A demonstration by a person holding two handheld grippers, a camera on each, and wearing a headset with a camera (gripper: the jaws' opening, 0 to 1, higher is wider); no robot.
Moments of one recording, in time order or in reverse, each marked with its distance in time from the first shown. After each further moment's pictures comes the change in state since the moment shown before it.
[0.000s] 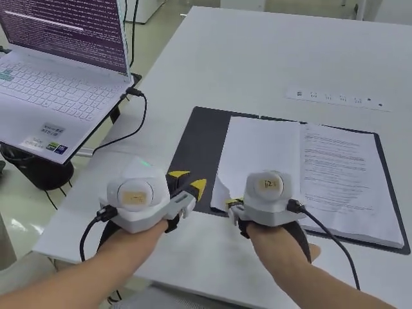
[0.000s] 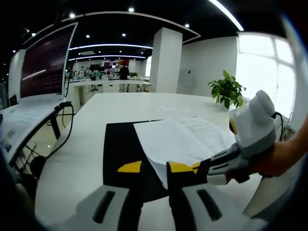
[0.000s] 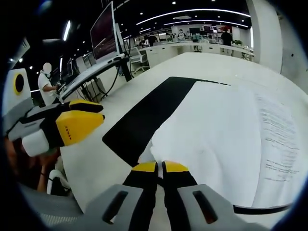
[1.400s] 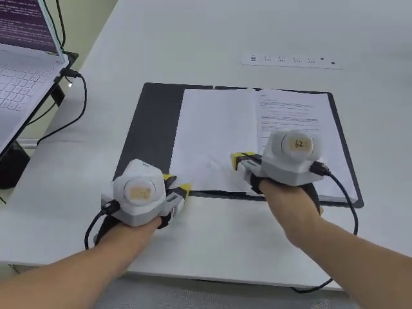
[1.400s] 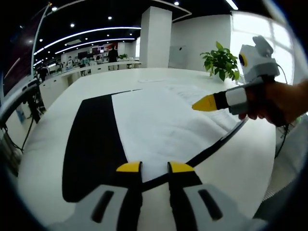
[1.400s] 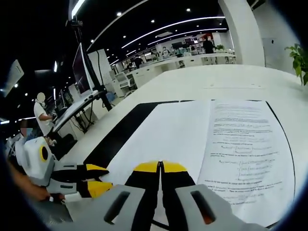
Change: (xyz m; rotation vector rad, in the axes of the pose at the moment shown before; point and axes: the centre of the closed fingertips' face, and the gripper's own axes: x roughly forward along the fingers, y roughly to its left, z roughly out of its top) left arm 0.054 -0.039 -0.077 0.117 0.193 -0.048; right arm -0.035 -0.111 0.033 0.158 -0.201 -0.044
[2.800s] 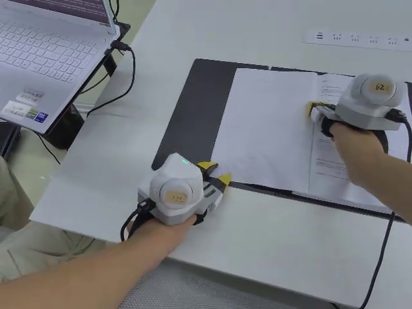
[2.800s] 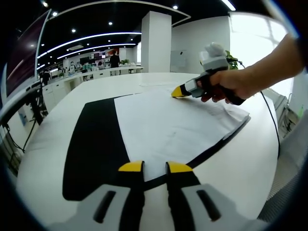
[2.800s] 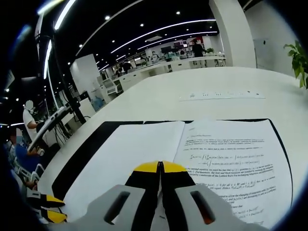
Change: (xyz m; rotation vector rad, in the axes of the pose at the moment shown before) left arm 0.002 0.007 0.000 -0.024 -0.052 0.024; right arm 0.067 -0.076 0.056 0.010 -0.040 -0.084
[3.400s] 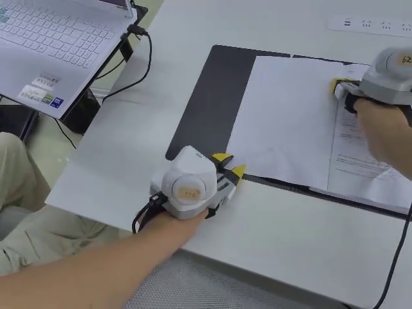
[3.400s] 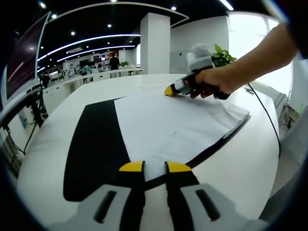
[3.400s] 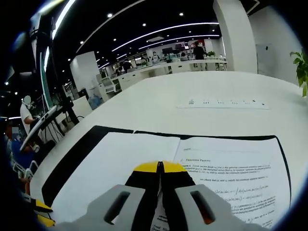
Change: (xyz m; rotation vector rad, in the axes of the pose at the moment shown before) left arm -0.002 -0.001 0.001 0.024 -0.017 0.001; right arm 0.047 -0.029 0.023 -0.055 -0.010 -0.021
